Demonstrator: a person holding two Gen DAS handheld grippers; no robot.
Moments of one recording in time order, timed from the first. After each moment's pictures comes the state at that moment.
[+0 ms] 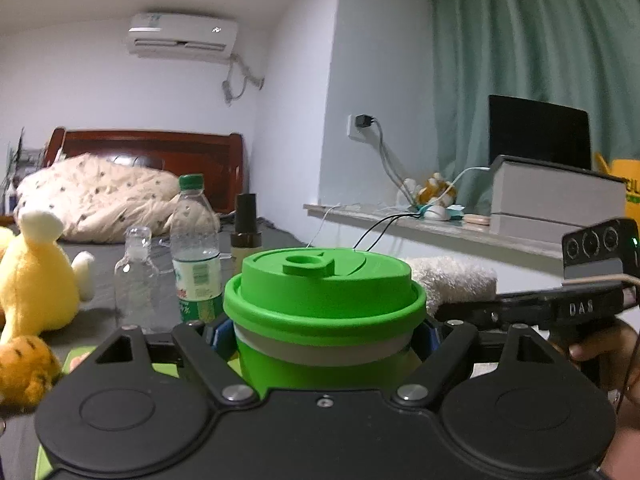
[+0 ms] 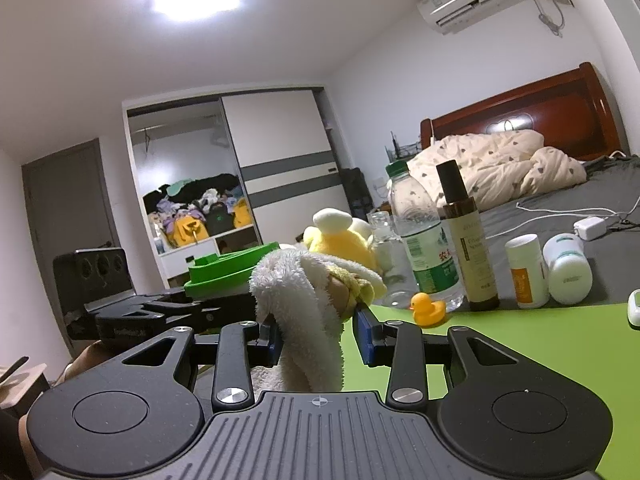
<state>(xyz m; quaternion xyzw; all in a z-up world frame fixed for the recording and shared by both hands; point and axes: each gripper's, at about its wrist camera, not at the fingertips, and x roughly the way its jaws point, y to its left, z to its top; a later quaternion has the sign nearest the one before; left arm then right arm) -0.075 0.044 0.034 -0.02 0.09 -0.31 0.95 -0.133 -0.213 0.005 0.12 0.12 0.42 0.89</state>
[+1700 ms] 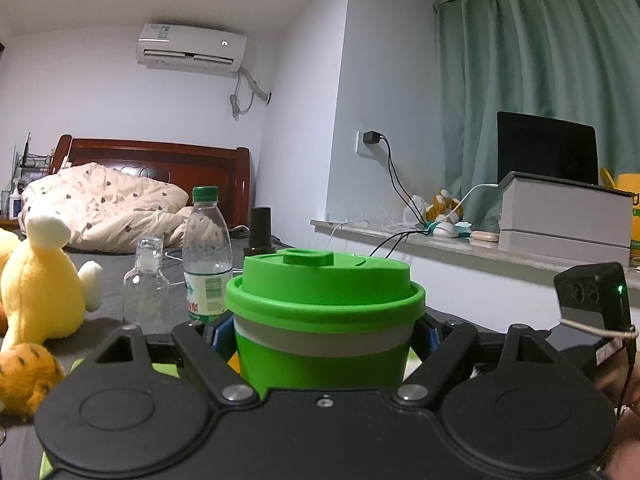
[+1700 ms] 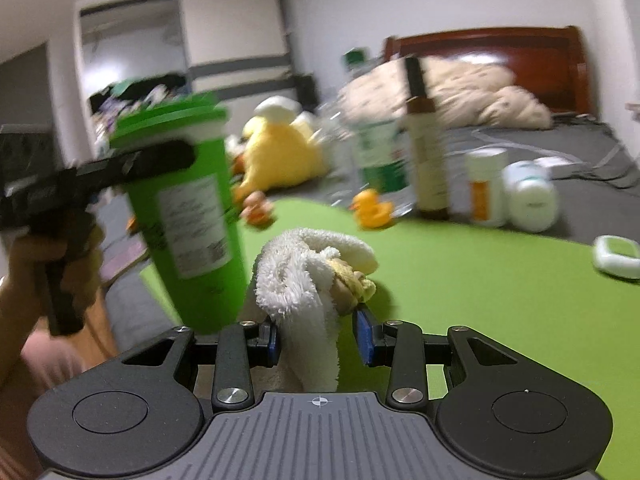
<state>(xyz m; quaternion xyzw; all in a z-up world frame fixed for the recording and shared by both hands) -0.064 0.052 0.030 -0.02 0.06 -0.31 0.95 -0.099 -0.191 -0.033 0.02 0.25 0.34 0.91</state>
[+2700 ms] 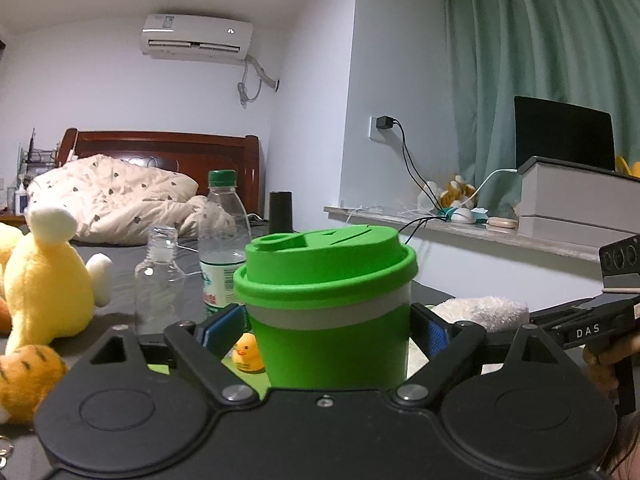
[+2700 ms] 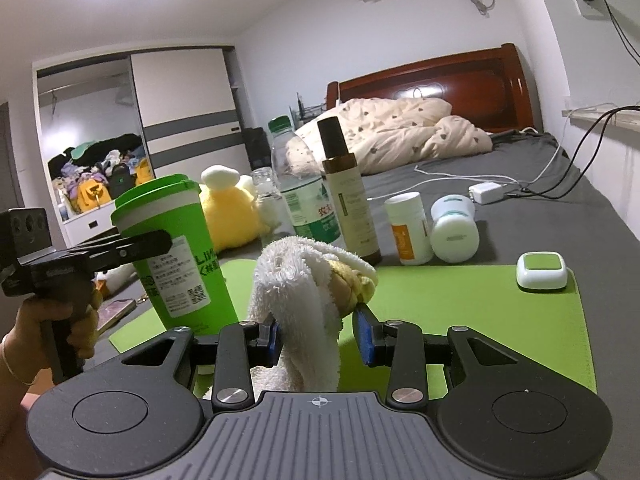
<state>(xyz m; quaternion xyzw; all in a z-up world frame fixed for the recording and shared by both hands) -0.045 0.065 0.021 -0.01 0.08 -0.30 0.95 -0.107 -0.239 -0.009 0.08 0.20 0.29 0.93</state>
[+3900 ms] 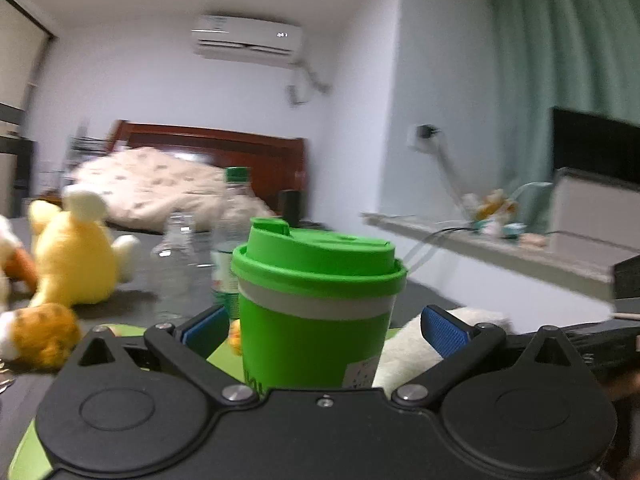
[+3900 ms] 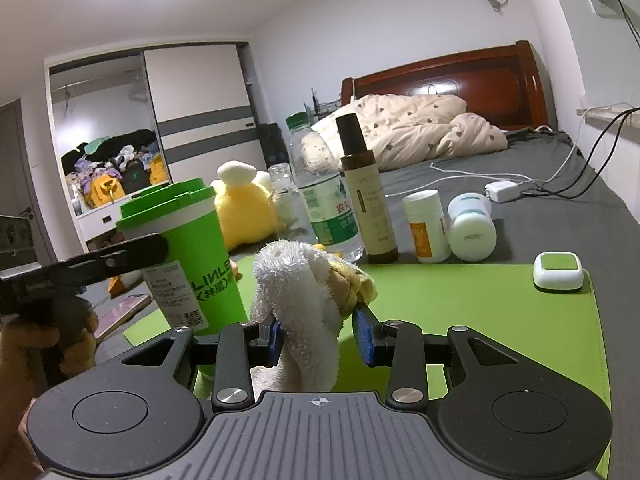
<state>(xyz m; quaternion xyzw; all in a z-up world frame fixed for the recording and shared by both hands) -0.083 0.011 0.020 -0.05 0.08 -0.18 0.98 -0.108 -0.235 -0.007 0.08 0.20 0.31 0.93</state>
